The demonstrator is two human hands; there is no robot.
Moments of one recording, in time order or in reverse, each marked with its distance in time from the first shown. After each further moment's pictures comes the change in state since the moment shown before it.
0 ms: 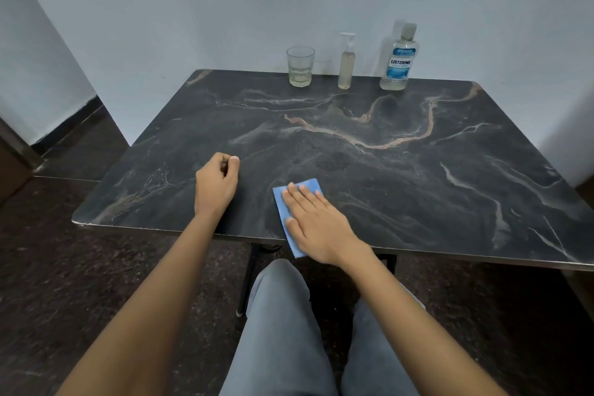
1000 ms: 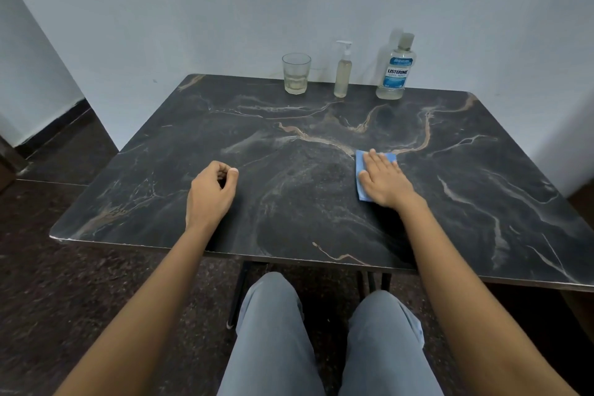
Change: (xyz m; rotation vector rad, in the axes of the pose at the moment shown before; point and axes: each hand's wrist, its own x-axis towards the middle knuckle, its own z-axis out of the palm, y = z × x) left_hand 0.007 -0.004 0.007 0.158 -0.026 0.085; right_hand 0.044 0.156 -0.046 -0.028 -0.029 0.449
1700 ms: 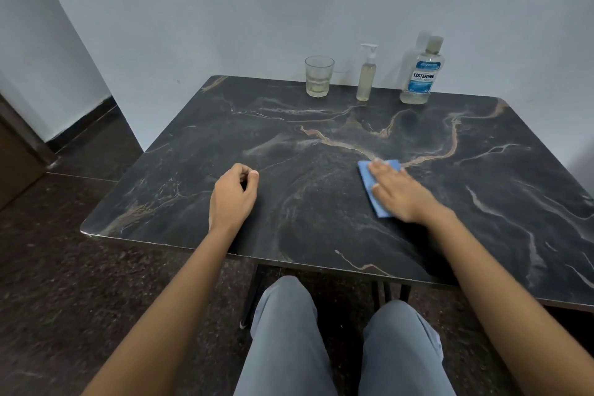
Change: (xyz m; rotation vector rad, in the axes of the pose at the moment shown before) left_hand 0.000 0.000 -0.001 -0.010 0.001 -0.031; right_hand -0.003 -0.005 0.002 -0.051 -0.010 -0.247
